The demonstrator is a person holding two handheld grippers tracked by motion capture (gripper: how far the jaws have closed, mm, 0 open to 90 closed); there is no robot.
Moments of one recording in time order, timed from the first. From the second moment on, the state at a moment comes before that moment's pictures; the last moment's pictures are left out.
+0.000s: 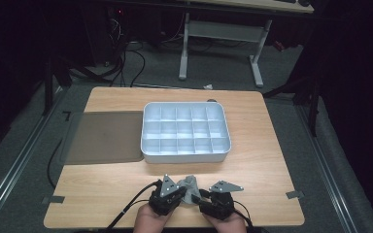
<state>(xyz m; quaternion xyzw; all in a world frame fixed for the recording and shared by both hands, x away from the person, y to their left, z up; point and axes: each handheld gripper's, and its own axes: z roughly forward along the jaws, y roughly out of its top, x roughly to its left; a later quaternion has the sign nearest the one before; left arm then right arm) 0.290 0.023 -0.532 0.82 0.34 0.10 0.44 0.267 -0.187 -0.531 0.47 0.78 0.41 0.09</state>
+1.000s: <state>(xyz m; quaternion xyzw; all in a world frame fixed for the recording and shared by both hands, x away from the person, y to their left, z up) 0.289 0.019 -0.532 0.83 0.33 0.10 0.44 0.256 -0.186 -0.508 0.41 0.77 0.46 0.14</state>
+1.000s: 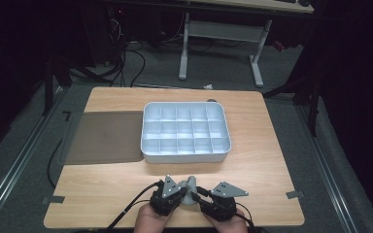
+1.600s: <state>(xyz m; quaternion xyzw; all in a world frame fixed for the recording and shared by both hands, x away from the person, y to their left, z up) 0.289 0.019 -0.532 0.83 0.33 0.10 0.44 0.272 -0.184 -0.524 0.45 0.78 0.39 0.15</state>
